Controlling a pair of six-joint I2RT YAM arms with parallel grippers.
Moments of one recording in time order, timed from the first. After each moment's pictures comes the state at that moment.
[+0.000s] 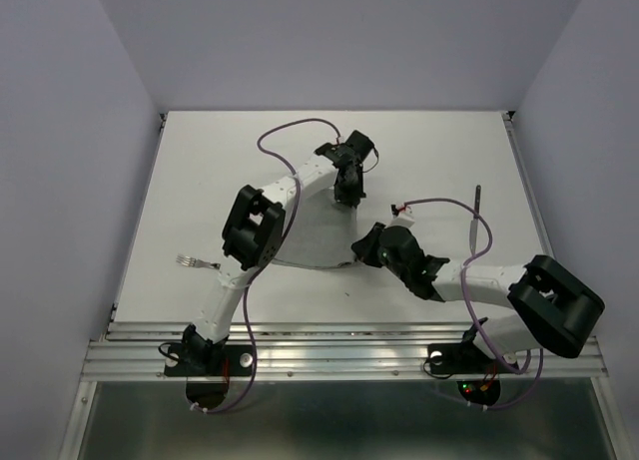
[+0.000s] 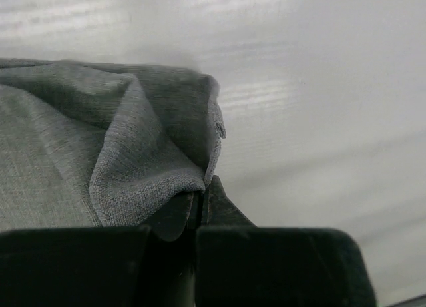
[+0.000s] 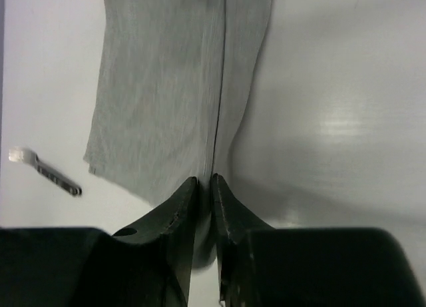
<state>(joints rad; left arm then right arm) -0.69 2.33 2.05 -0.85 0.01 -0.64 0.82 1.39 0.49 0.41 0.27 0.92</state>
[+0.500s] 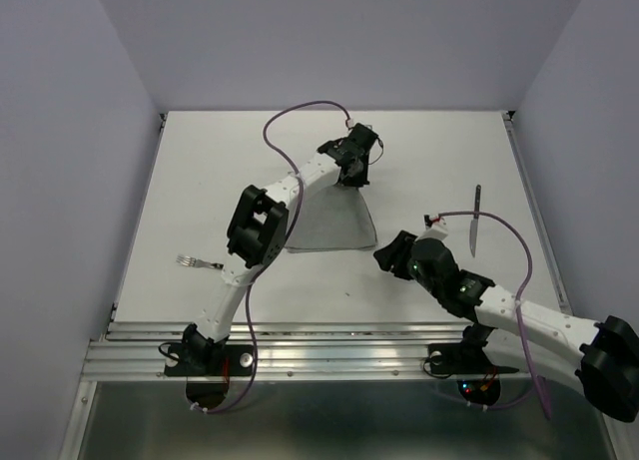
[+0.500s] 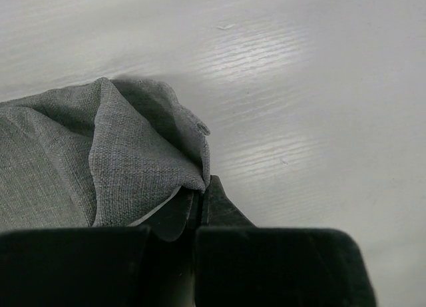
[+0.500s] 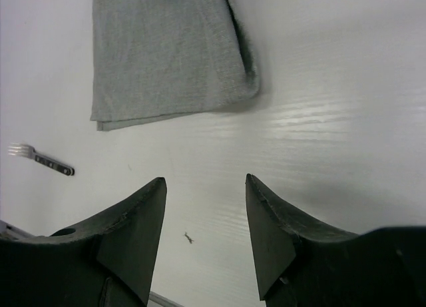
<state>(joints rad) -0.69 2.37 2.12 -0.67 -0.14 -0.49 0.79 0.96 0.37 0.07 0.31 0.92</state>
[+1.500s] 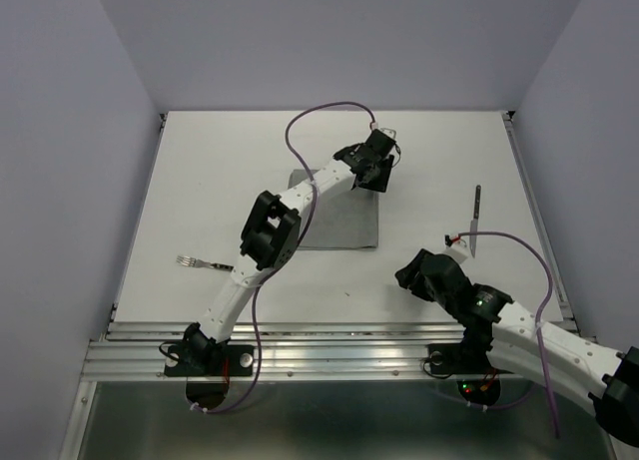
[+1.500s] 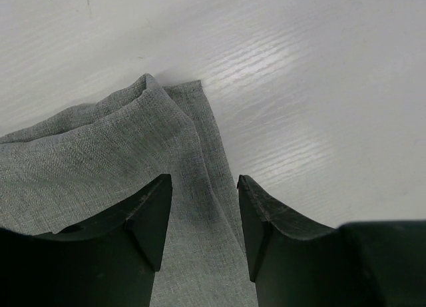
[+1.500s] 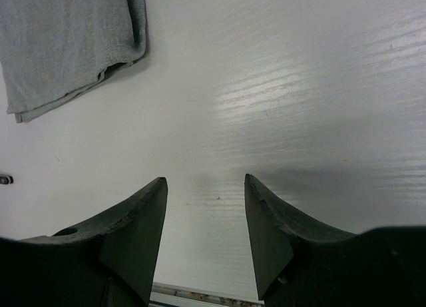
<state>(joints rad) -0.76 2.49 2.27 -0.65 -0.14 -0.36 0.79 0.70 0.29 -0.33 0.39 1.08</state>
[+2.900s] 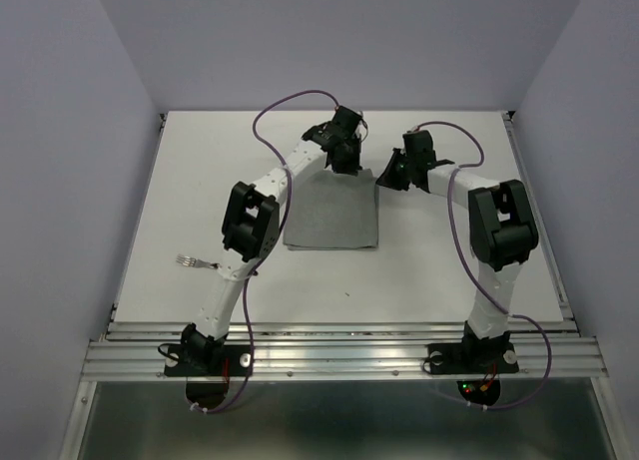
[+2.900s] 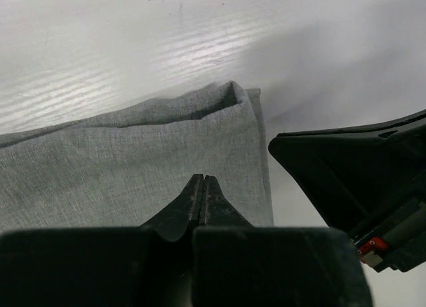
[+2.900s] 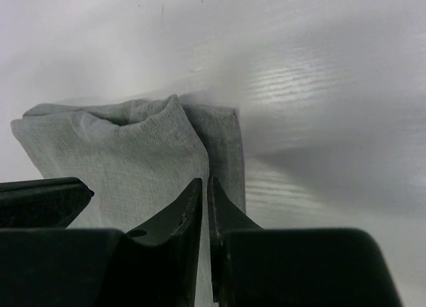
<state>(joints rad) -0.61 2.41 2.25 -0.72 0.05 -0.47 0.26 1.98 1.33 -0.12 -0.18 0.66</state>
